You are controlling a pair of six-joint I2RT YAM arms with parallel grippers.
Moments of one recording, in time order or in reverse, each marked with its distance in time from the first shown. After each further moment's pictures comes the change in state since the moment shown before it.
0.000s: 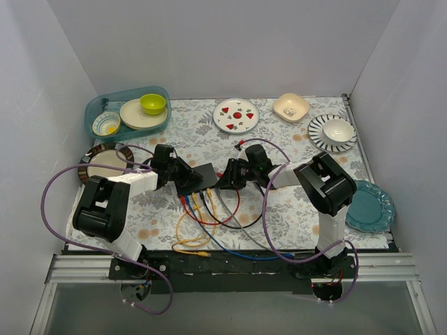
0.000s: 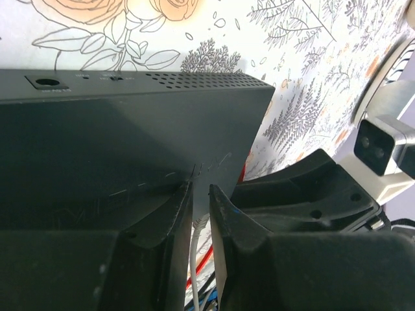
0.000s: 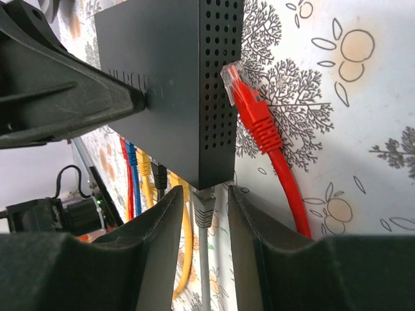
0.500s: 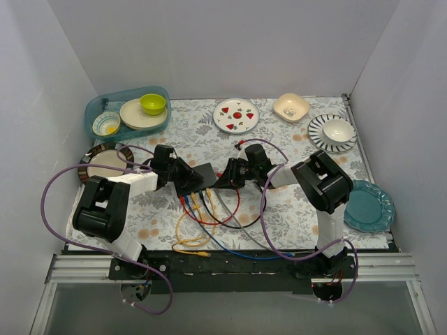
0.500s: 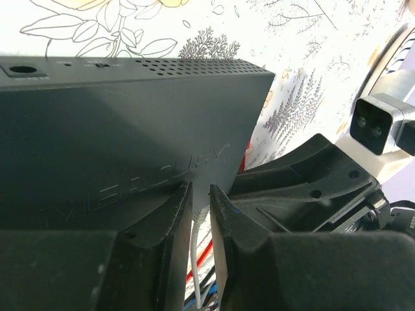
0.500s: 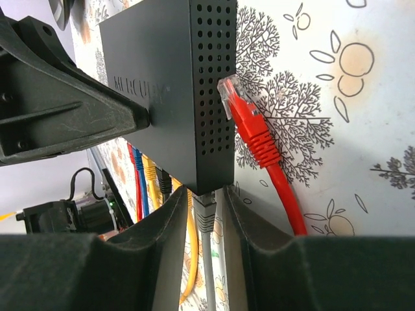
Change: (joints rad) left arm 0.001 -0.002 -0.013 0.012 0.030 0.007; right arm -0.007 0.044 0.019 0.046 -0.032 0.061
